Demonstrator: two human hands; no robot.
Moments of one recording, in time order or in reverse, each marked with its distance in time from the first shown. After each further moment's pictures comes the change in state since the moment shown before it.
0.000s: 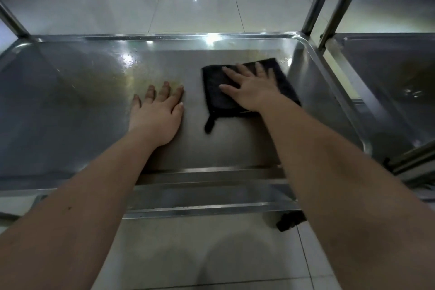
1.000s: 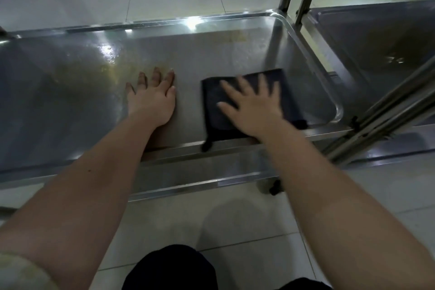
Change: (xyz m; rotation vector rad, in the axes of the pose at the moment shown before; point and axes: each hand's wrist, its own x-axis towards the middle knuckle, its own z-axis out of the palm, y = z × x) left_hand -0.005 0.008 -0.002 -0.002 -0.011 0.001; right_hand -0.121 -0.013 0.023 -0.053 0.067 0.110
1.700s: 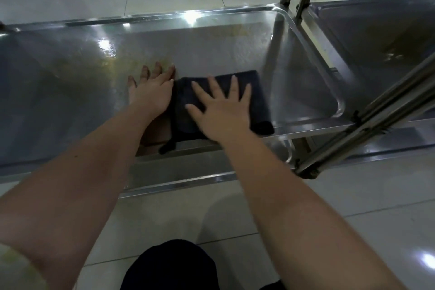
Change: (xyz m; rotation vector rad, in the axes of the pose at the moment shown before) left_hand 0.006 -0.001 -0.004 -0.133 -0.068 -0.004; right_hand -0.013 -0.067 0.007 0.034 0.004 -0.010
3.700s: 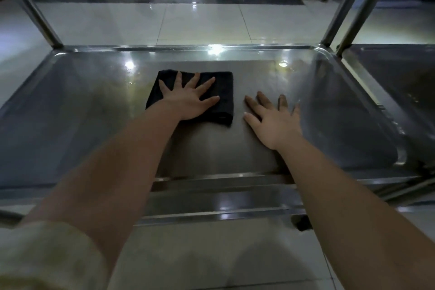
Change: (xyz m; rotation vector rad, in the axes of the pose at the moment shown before) left_hand 0.055 -0.050 -0.033 0.127 -0.151 0.124; right_hand 0.067 0.014 0.003 -0.016 0.000 0.014
